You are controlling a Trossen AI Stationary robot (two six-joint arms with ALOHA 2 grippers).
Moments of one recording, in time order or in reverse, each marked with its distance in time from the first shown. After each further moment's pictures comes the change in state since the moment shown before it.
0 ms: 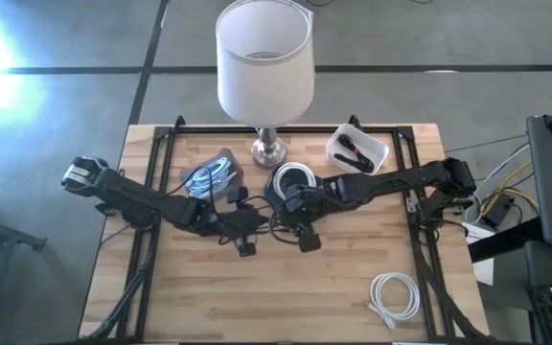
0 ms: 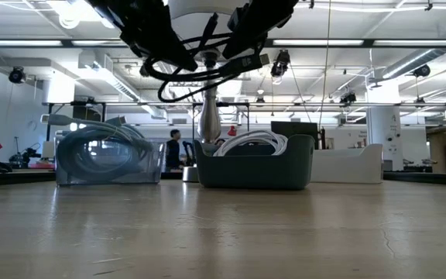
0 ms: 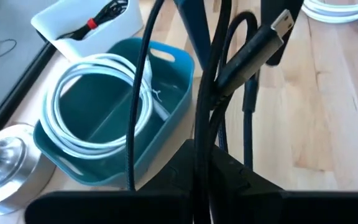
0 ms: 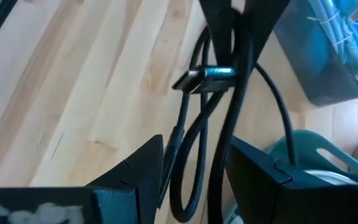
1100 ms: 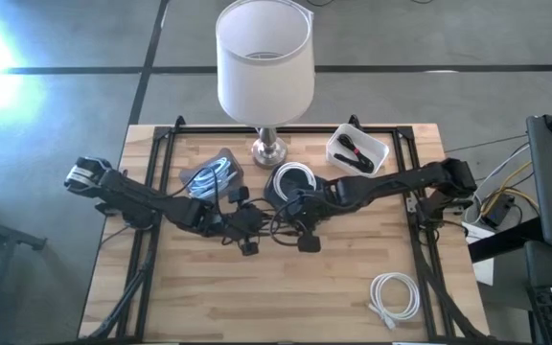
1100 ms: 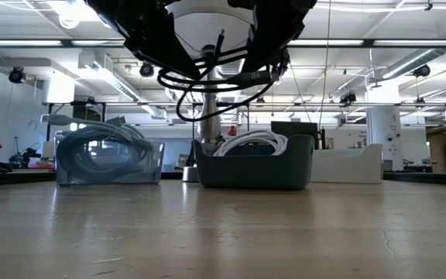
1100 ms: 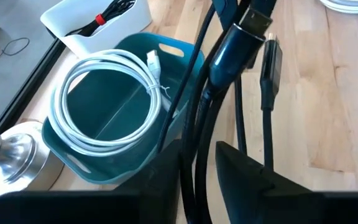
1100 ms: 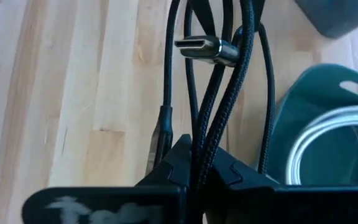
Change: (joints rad) left arm 0.000 0.031 0.006 0.000 -0.035 0.004; right arm 0.000 -0.004 -0.056 -0.041 0.034 0.233
